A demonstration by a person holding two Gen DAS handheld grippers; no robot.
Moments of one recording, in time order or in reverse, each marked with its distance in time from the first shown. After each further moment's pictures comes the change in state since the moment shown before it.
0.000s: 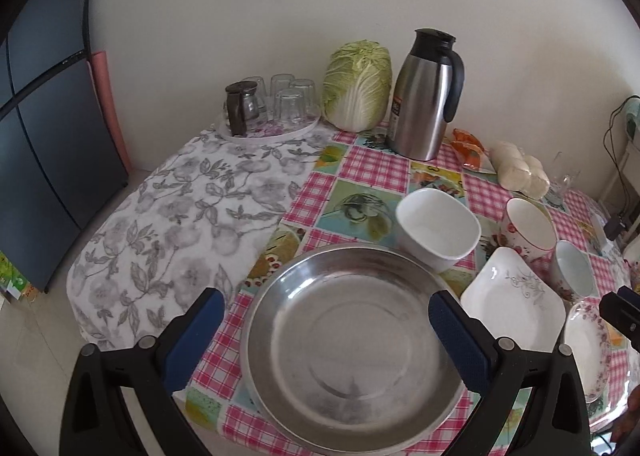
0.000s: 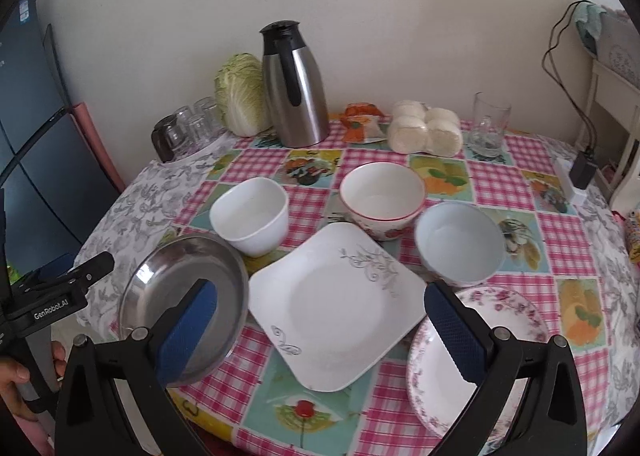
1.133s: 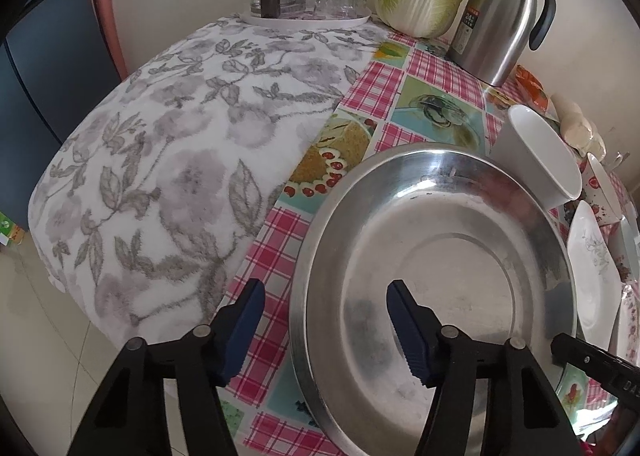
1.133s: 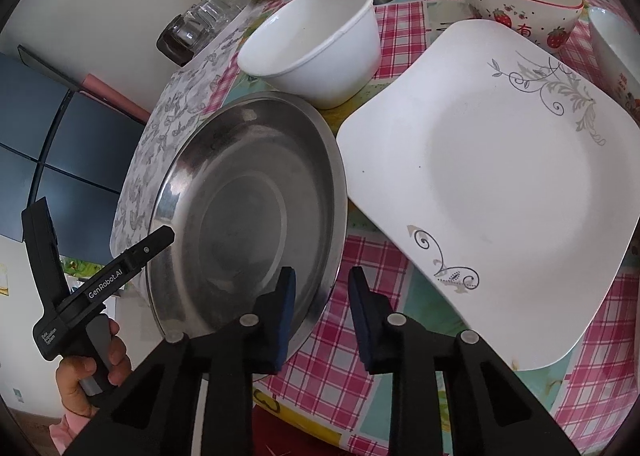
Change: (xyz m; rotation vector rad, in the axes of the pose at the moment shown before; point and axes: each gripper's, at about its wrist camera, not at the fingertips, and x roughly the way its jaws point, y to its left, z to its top) left arm 0.110 0.064 -0.046 -0.097 0.276 -0.006; right arm 0.141 0.037 -0.063 0.196 0.432 0.232
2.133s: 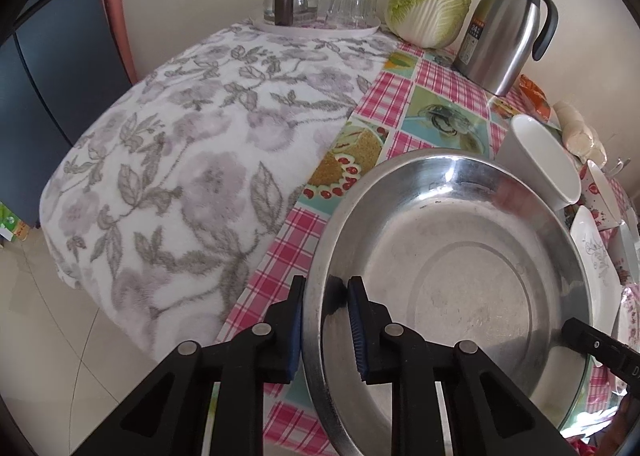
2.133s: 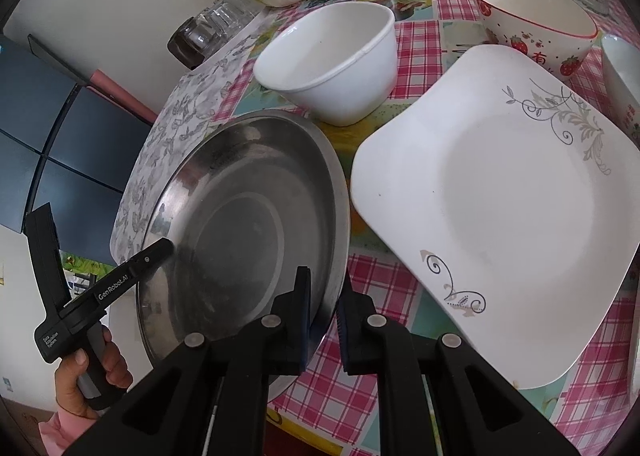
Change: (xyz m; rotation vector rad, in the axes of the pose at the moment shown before) left arm -0.019 0.009 -0.007 -0.015 -0.040 0.022; right arm -0.010 0.008 0.007 -0.075 -0.048 0.013
